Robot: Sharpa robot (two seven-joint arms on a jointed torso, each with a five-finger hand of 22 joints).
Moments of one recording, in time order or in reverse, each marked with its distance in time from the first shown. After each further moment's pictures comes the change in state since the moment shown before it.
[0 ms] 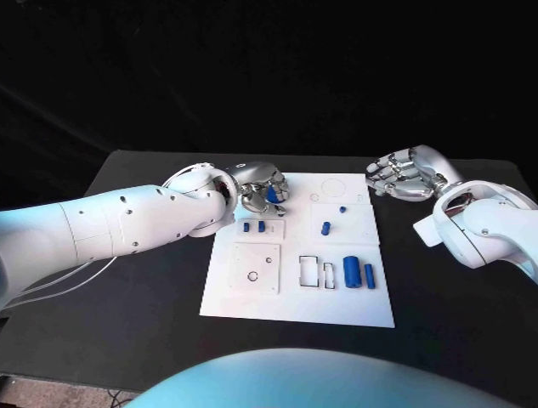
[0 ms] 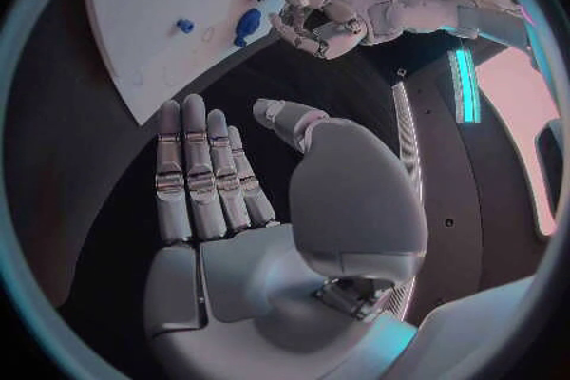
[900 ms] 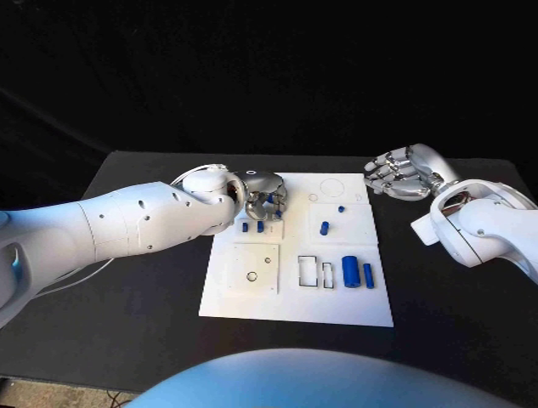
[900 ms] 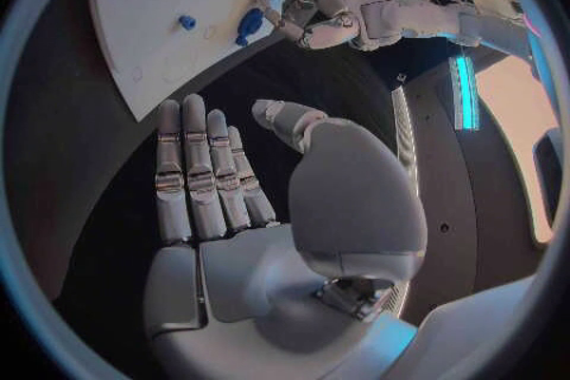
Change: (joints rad) left arm -0.002 0.071 -0.001 -0.078 -0.184 0.142 -0.053; left_hand -0.007 -0.027 0.157 -0.012 -0.013 0.054 0.010 -0.023 -0.013 0.029 0.000 -0.016 -0.041 0.069 0.012 0.262 0.169 -0.016 0.064 0.006 0.360 0.122; right arm 0.000 0.004 0.000 0.000 -0.039 -0.013 -0.009; right_hand 0.004 0.004 0.000 0.000 0.000 0.000 0.000 0.000 -0.001 0.000 0.000 0.000 -0.002 0.000 0.000 -0.004 0.000 0.000 0.000 0.000 0.000 -0.001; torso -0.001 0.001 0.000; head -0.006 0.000
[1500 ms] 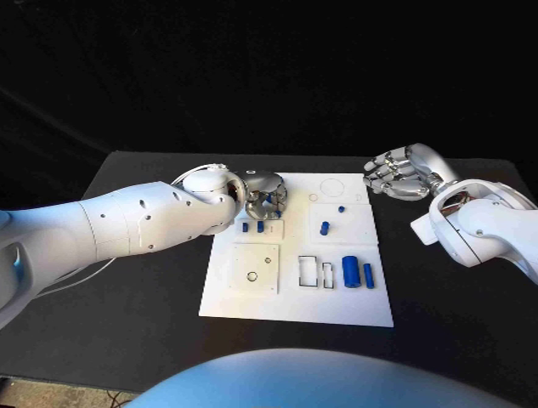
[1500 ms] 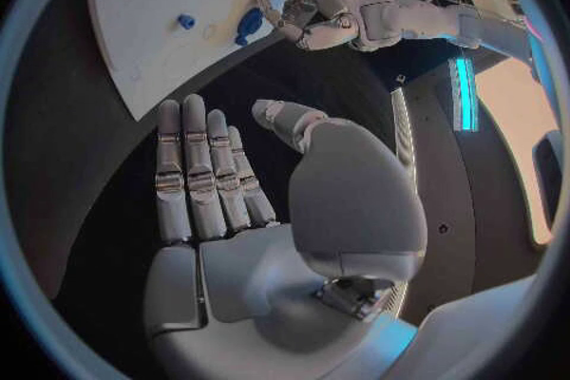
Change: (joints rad) left arm 0.000 0.005 0.001 -0.005 0.005 0.001 -0.019; left_hand -0.004 -0.004 0.109 -0.042 -0.044 0.014 -0.007 -0.004 0.006 0.052 -0.006 -0.004 -0.005 0.024 0.001 0.048 0.027 0.000 0.016 0.006 0.103 0.000; right arm -0.001 0.004 0.000 -0.001 -0.008 -0.004 0.001; right_hand 0.000 0.000 0.000 0.000 0.000 0.000 0.000 0.000 0.000 0.000 0.000 0.000 0.000 0.000 0.000 0.000 0.000 0.000 0.000 0.000 0.000 -0.001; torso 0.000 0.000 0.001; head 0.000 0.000
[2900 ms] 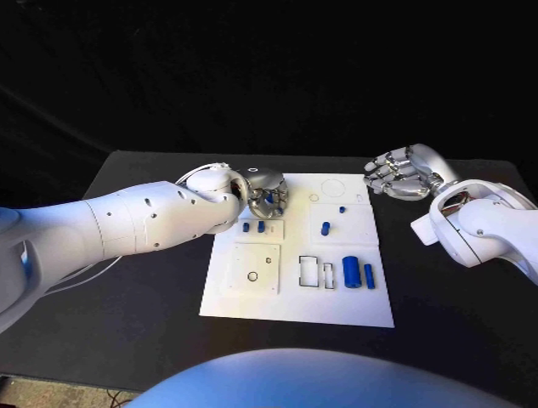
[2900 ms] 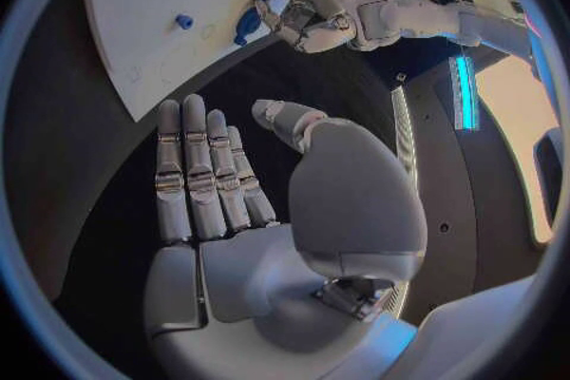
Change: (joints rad) left arm -0.001 0.019 0.001 -0.022 0.019 -0.033 -0.010; left_hand -0.080 0.003 0.115 -0.096 -0.017 0.061 0.000 0.024 0.035 0.070 -0.008 -0.028 0.016 0.078 -0.006 0.068 0.080 -0.031 0.070 -0.005 0.219 0.000; right arm 0.000 0.003 0.000 -0.003 0.012 0.000 0.001; right_hand 0.000 0.000 0.000 0.000 0.004 0.004 0.004 0.007 -0.001 0.000 0.000 0.000 -0.005 0.000 0.000 0.000 0.000 0.000 0.000 0.000 0.000 -0.003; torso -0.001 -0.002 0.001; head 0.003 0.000
